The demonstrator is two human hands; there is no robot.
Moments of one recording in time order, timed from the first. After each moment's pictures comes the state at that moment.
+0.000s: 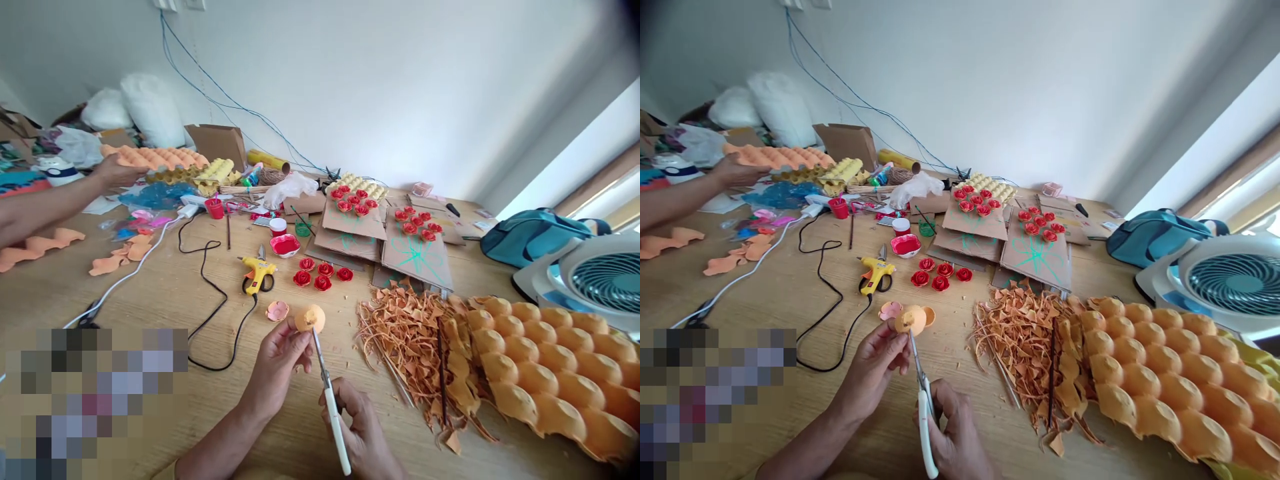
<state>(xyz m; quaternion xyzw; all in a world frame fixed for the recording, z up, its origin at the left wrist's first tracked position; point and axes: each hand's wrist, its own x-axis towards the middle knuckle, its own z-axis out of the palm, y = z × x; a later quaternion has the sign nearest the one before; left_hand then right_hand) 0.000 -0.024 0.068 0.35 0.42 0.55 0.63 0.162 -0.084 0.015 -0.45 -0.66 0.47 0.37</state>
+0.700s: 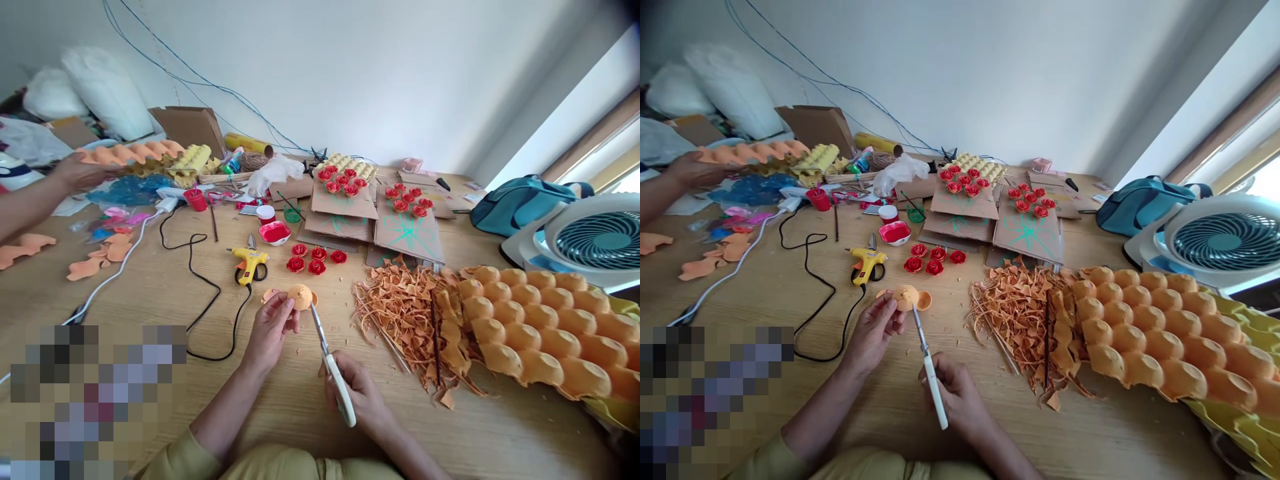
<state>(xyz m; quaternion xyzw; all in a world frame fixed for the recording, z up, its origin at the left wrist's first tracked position) -0.014 0.011 0.046 0.34 0.42 0.58 0.61 0.156 -0.077 0.014 -0.40 -0.51 0.64 0.41</state>
